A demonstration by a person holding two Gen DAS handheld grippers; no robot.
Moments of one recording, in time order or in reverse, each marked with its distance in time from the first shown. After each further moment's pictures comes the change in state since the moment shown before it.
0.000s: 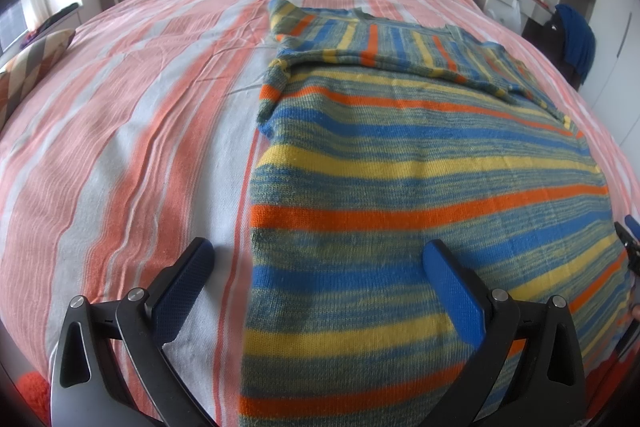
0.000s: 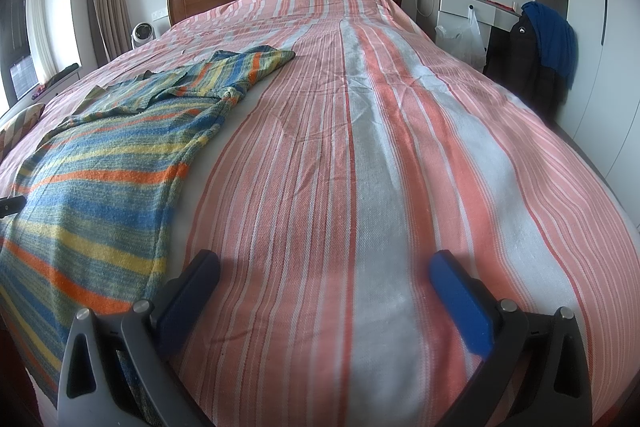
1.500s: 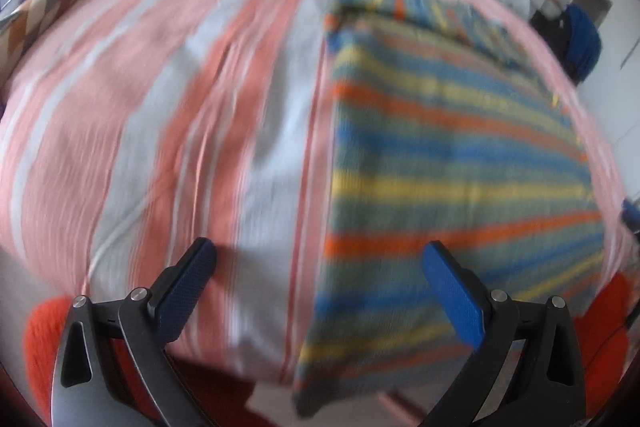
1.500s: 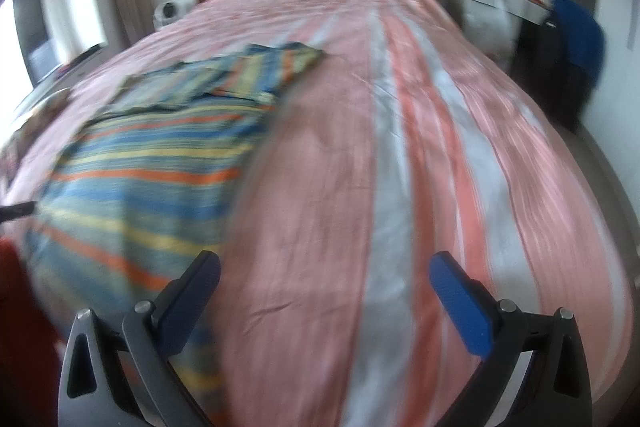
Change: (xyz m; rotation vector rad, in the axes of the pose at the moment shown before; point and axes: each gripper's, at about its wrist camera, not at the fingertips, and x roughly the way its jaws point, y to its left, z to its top) left arm -0.040 0.035 -0.038 -0.061 0.185 -0.035; right arm -0.055 0.006 0.027 -0.095 0.119 0.153
